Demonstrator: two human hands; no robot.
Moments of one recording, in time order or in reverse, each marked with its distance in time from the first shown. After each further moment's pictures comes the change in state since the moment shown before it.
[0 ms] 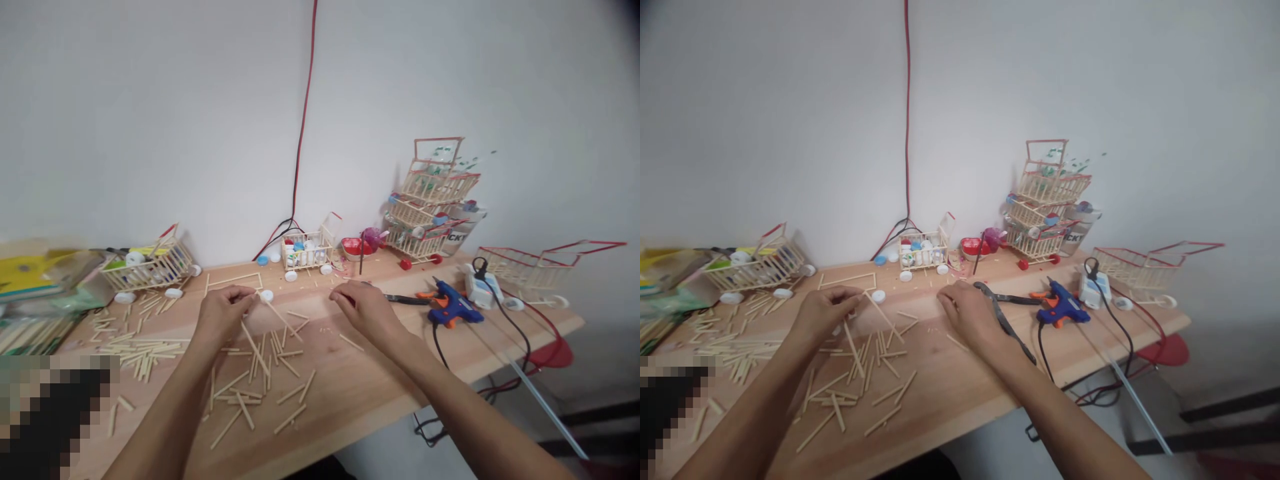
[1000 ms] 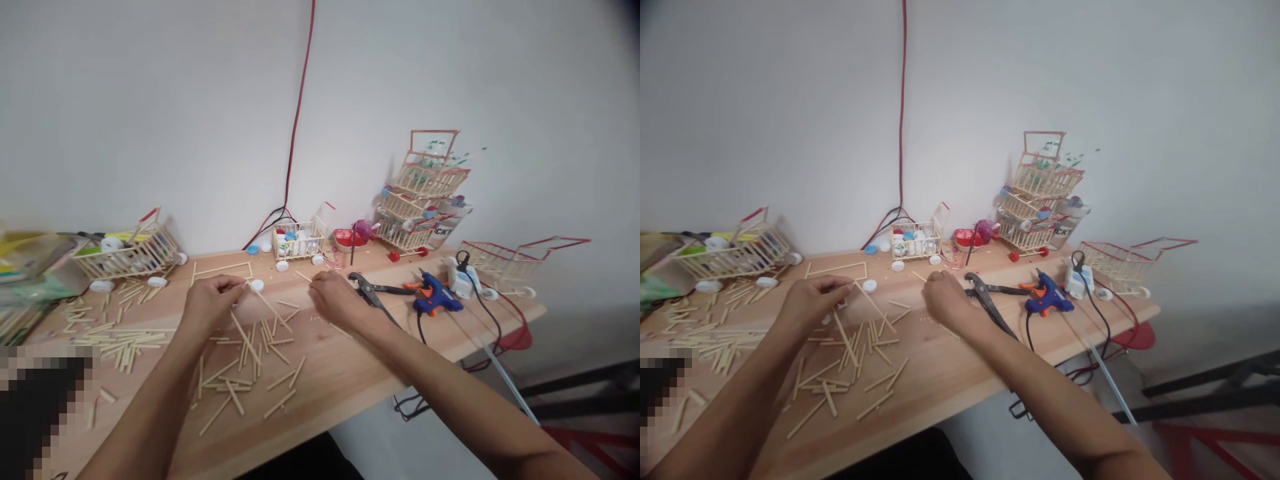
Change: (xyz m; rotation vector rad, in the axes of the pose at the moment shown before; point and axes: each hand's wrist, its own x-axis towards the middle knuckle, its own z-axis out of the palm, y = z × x) left_hand -0.003 0.009 -0.002 0.033 0.022 -0.038; right_hand 0.025 -0.004 0.027 -0.328 -0.358 -0.104
